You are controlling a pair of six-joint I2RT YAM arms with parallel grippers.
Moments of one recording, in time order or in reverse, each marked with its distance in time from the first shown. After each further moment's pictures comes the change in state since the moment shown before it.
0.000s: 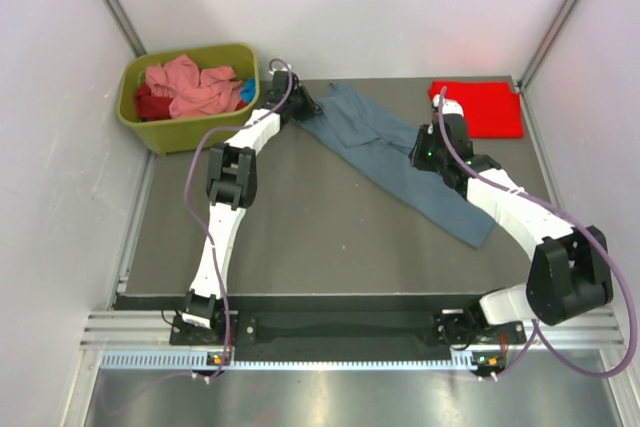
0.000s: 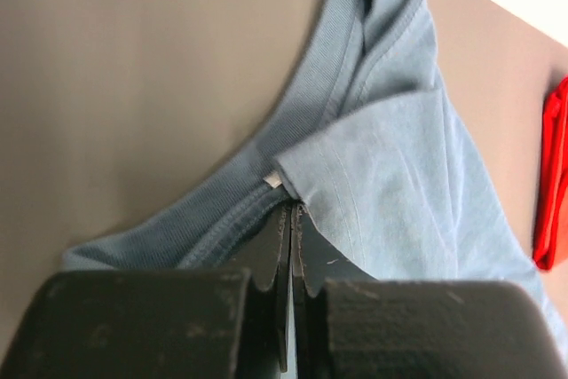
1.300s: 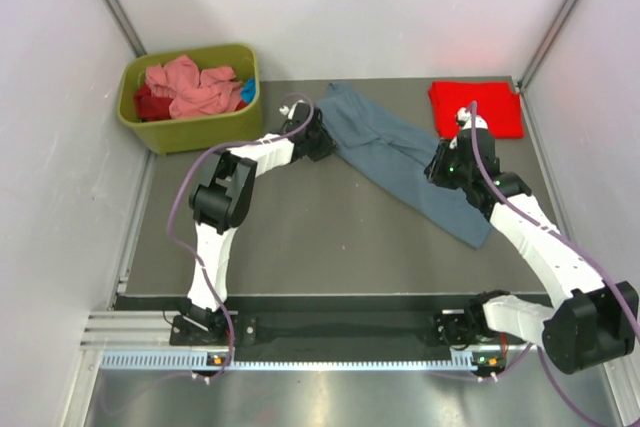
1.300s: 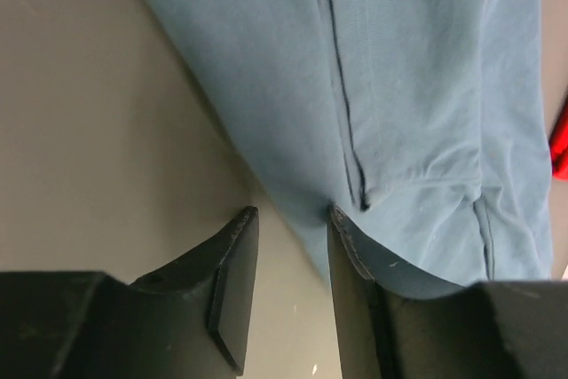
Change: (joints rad) left arm -0.188 -0.496 -0.783 0.105 -0.187 -0.222; right arm -0.050 -0.256 -0.079 -0.201 -0.053 0.044
